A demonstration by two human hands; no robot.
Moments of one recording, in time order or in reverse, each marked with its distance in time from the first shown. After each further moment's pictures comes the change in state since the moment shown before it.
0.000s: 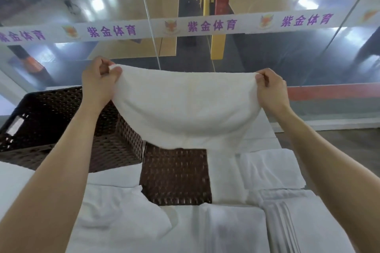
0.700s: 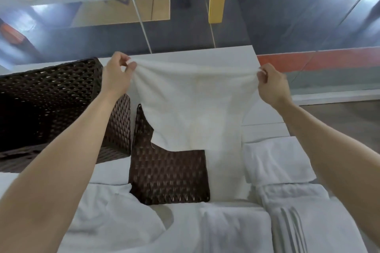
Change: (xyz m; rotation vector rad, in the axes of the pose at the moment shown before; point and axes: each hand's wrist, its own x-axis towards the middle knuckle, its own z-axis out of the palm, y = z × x) left_hand 0.032 -0.087 0.145 0.179 -0.236 -0.061; right_hand 0.043 0.124 0.072 -0.251 -0.188 0.079
